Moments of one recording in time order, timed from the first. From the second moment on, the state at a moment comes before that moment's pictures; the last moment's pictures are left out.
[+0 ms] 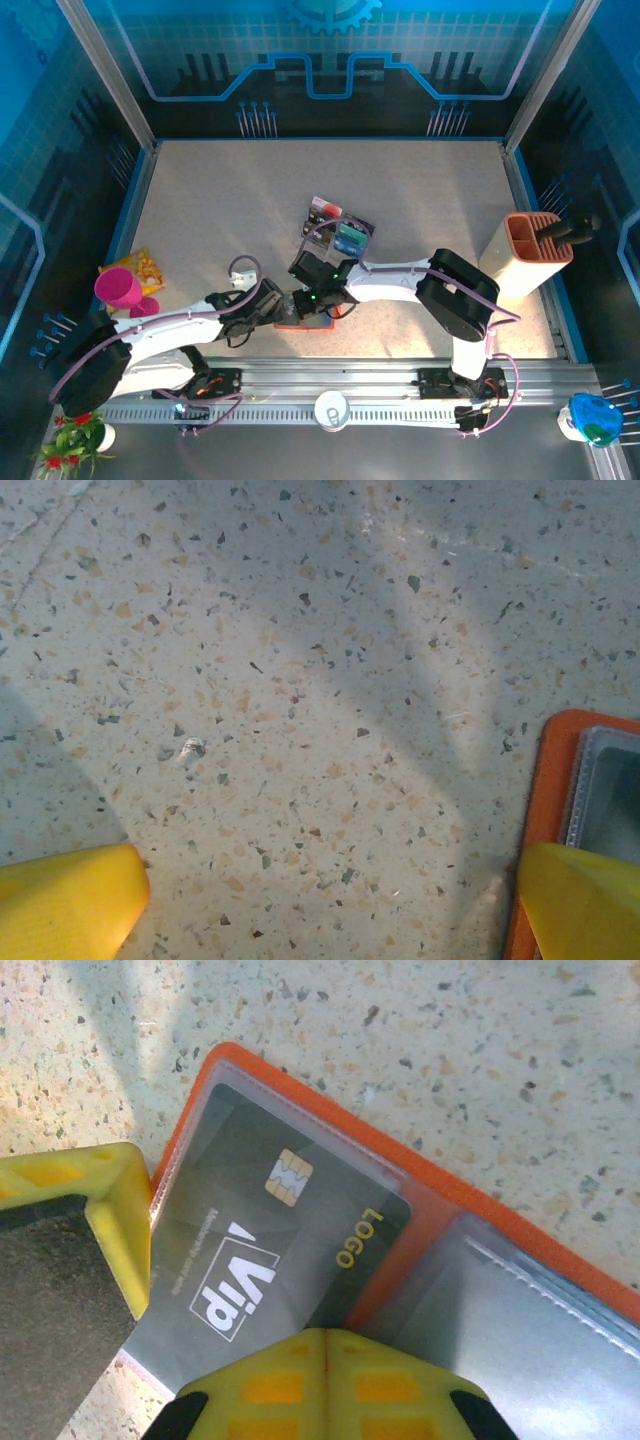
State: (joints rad) left arm -0.80 1.17 0.40 -0.46 -0.37 -1.02; right arm 1.03 1.86 1.10 -0.36 -0.13 0.64
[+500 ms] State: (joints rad) left arm -0.80 1.13 0.40 -0.46 -0.36 -1.01; right arm 1.03 1.85 1.11 -0.38 -0.14 0.64
